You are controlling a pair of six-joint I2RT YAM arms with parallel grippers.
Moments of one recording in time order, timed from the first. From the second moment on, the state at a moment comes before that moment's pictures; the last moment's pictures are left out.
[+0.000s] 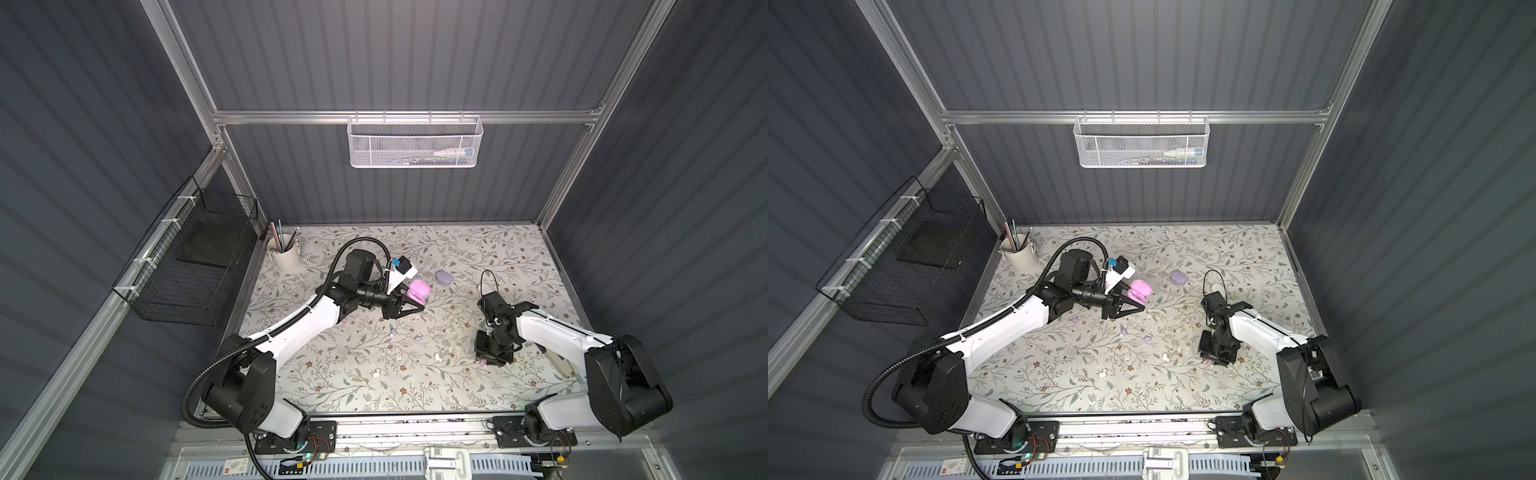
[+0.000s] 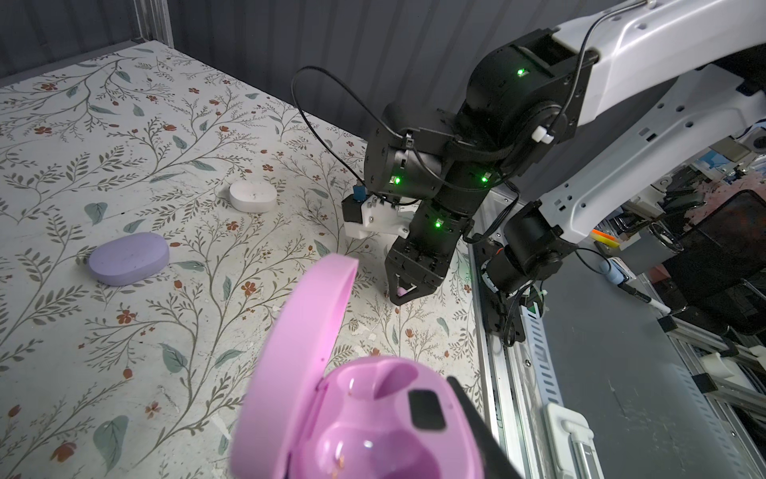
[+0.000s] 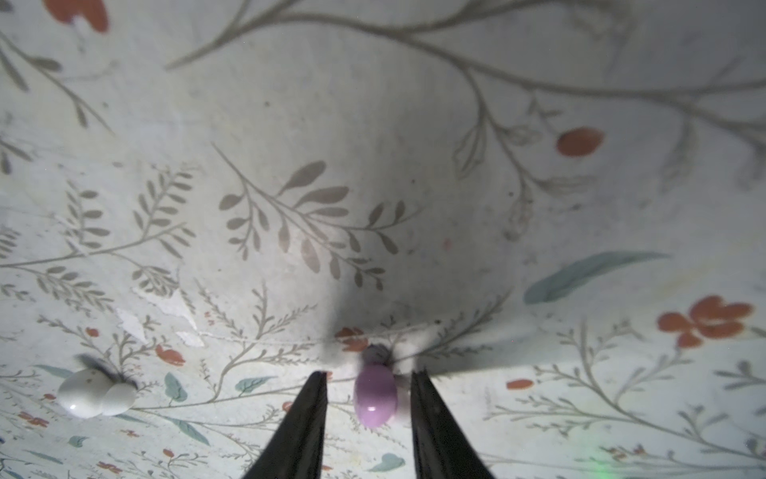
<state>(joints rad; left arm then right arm) -0.58 1.49 1.05 -0.17 0.95 0.15 0.36 1.42 0.71 -0.84 -0.14 0.68</state>
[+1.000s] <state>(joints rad) -0.58 1.47 1.03 -0.06 0.96 0.12 0.38 1.13 0.85 -0.86 -0.24 0.71</state>
